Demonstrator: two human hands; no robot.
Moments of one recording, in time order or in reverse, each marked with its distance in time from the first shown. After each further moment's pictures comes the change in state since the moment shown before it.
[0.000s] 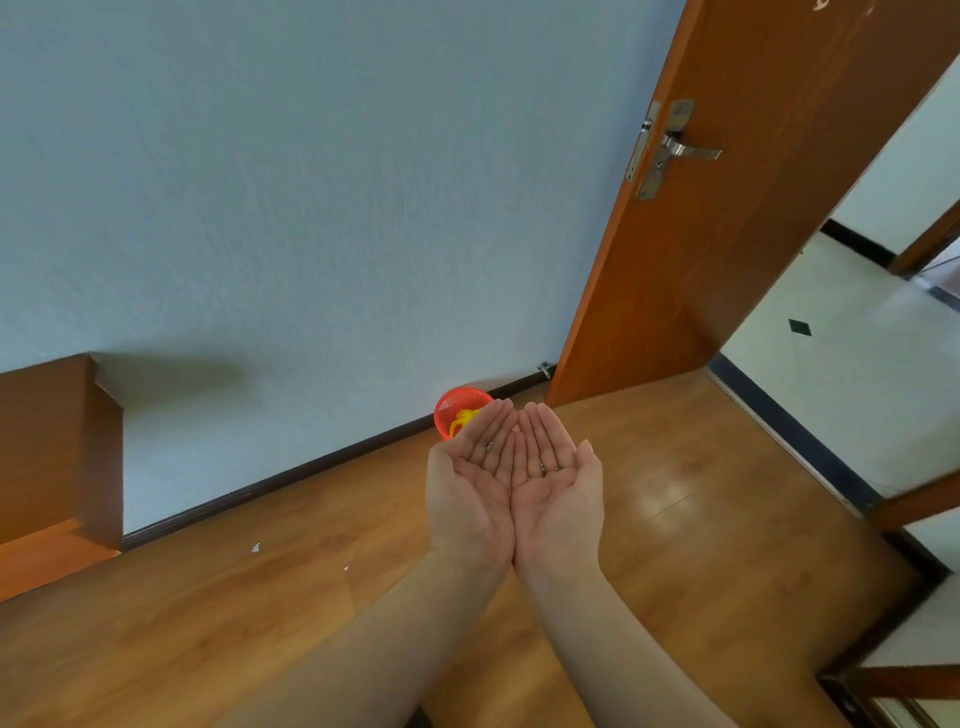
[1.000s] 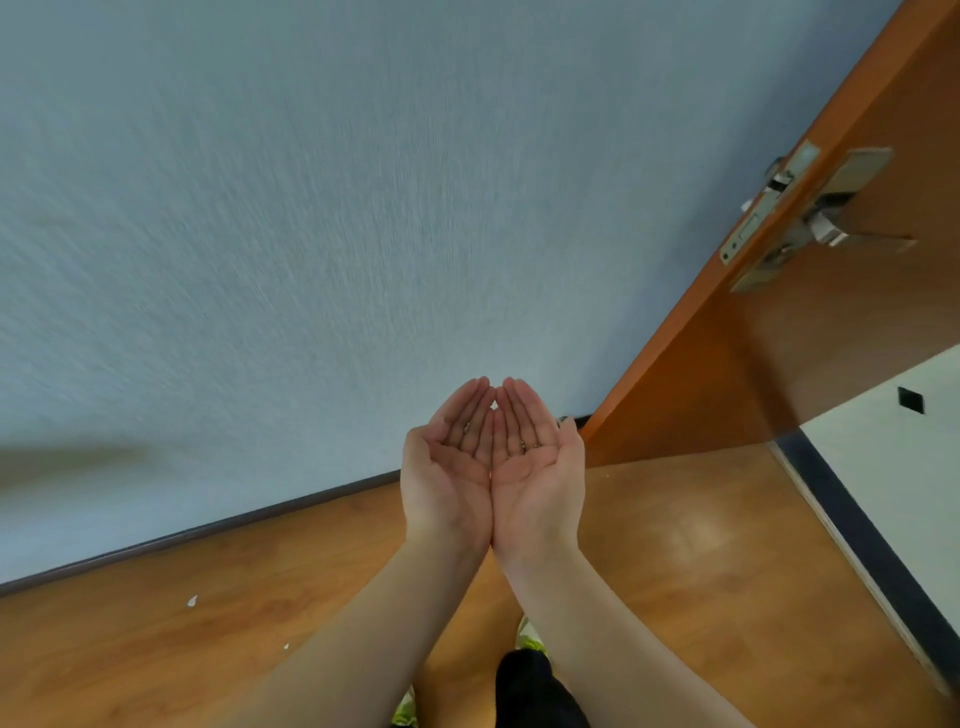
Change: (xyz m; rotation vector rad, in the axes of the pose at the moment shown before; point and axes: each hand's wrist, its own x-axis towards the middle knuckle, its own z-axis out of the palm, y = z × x) left_hand 0.392 -0.019 0.159 -0.055 0.087 0.186; right_hand 0.417 -0.073 0.104 -0.082 -0.098 0.173
